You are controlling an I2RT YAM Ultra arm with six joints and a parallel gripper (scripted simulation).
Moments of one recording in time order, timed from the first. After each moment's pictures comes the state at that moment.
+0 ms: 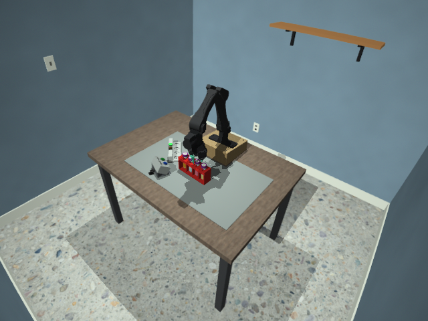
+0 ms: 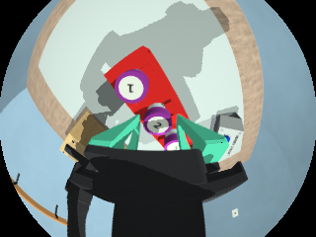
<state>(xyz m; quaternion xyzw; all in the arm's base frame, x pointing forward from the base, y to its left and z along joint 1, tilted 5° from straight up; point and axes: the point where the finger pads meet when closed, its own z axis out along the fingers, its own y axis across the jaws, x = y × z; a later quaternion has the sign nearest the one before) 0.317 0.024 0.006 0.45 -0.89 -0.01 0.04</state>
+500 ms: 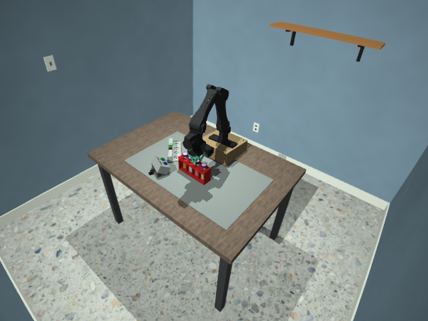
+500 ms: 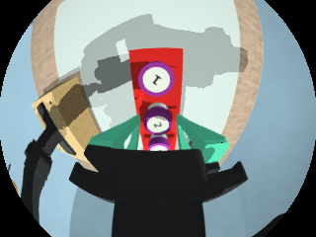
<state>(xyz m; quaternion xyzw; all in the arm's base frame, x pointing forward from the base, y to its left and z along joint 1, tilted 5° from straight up) 0.317 0.024 0.006 0.66 -0.75 -0.02 0.04</state>
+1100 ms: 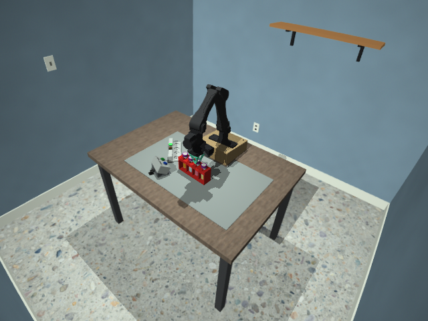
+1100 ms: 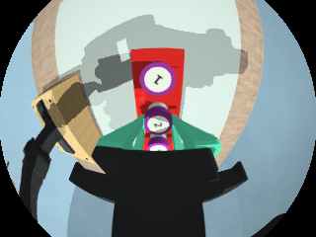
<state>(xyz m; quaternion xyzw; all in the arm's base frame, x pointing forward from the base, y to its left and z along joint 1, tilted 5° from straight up) 0.317 0.024 0.006 0.67 -0.74 -0.02 0.04</state>
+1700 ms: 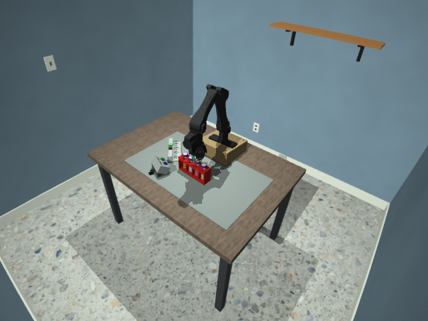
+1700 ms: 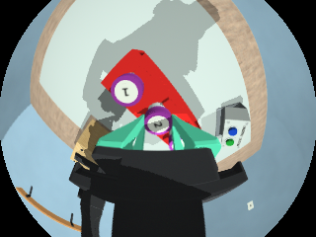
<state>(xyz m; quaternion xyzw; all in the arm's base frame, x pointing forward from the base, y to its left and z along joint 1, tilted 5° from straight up) 0.317 0.024 0.006 0.39 -0.92 -0.01 0.04</state>
